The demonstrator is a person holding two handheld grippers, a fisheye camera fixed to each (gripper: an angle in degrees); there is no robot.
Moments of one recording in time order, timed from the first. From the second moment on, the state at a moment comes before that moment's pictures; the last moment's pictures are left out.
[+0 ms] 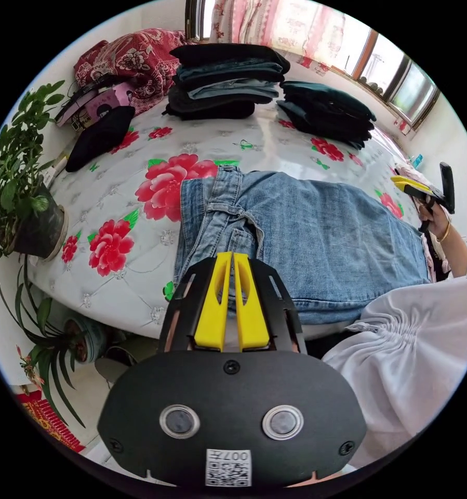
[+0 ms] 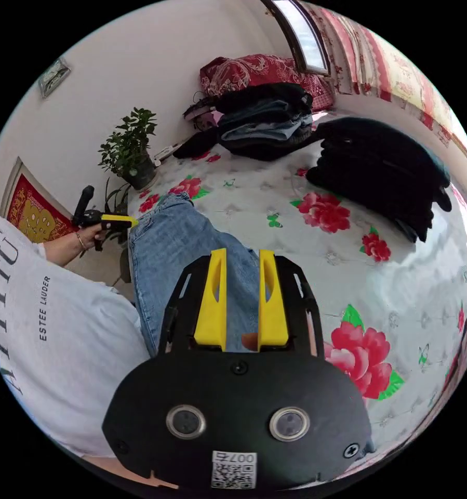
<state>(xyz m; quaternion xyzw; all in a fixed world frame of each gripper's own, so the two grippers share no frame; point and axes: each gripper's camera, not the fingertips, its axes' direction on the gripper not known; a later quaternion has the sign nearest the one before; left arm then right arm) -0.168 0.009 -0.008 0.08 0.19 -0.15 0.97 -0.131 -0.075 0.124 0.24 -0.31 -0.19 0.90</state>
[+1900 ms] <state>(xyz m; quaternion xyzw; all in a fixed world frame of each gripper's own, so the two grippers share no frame) -0.201 0.034 -0.020 0.12 0.18 -0.19 0.96 0.127 -0.130 0.149 0.17 -0.47 0.10 0.86</state>
